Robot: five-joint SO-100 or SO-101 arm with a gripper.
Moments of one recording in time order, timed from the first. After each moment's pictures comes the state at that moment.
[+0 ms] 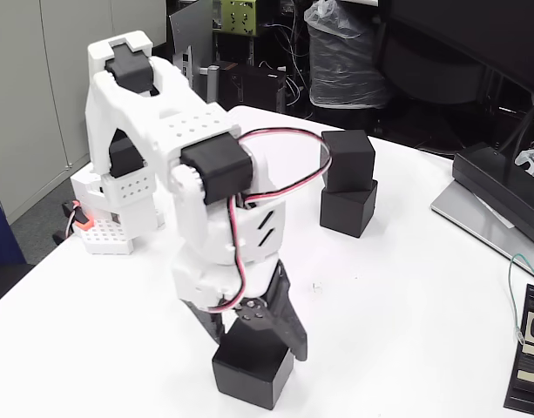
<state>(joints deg) 27.6 76.9 84.0 77.8 -42.6</state>
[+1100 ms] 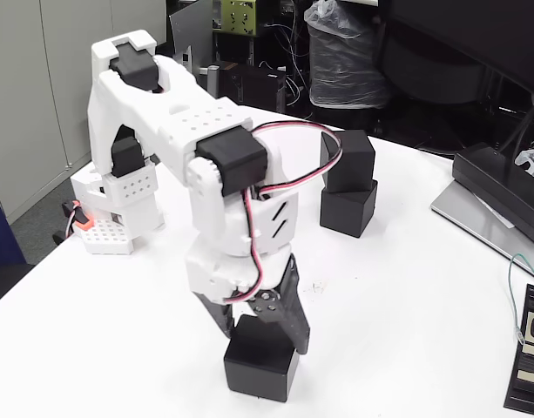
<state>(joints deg) 23.4 76.9 82.4 79.9 -39.4</state>
